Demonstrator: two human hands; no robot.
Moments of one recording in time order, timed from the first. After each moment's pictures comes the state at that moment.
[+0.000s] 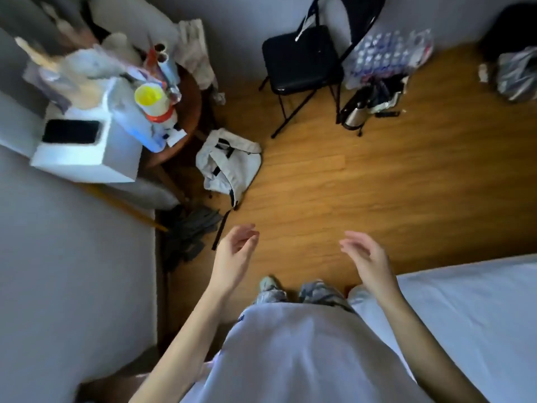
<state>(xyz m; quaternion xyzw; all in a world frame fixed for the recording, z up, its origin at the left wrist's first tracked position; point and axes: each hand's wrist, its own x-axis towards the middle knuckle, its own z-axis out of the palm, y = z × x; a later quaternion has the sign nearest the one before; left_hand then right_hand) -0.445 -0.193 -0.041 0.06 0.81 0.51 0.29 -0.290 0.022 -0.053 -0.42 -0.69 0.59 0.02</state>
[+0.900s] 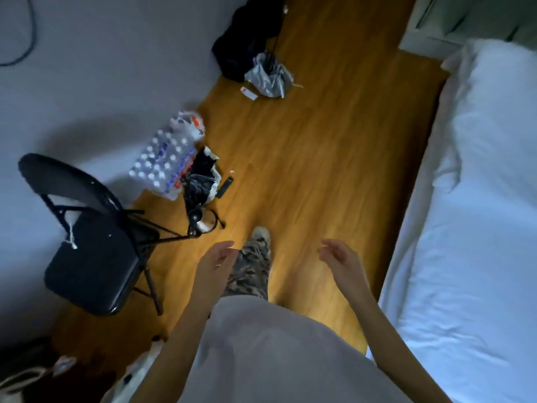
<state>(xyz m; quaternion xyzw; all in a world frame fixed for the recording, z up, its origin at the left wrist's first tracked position) -0.599 0.510 -0.049 0.39 0.72 0.30 0.50 -0.340 0.519 -0.070 -0.69 -0.39 0.54 0.30</state>
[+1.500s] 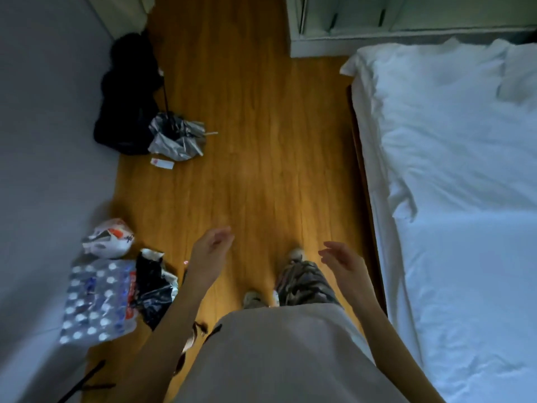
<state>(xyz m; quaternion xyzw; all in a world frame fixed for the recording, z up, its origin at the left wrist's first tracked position) -0.471 1.008 -0.046 0.53 0.60 0.15 0.58 -0.247 0.863 -0.048 -0.77 -0.21 0.45 0.41</state>
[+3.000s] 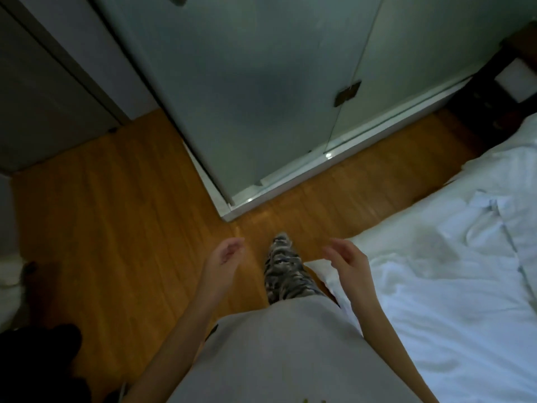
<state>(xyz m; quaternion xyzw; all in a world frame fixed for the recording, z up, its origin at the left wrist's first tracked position) 0.349 1.943 -0.048 0.68 0.43 0.04 0.59 0.487 1.744 -0.061 -0.80 0.00 0.29 0.53</state>
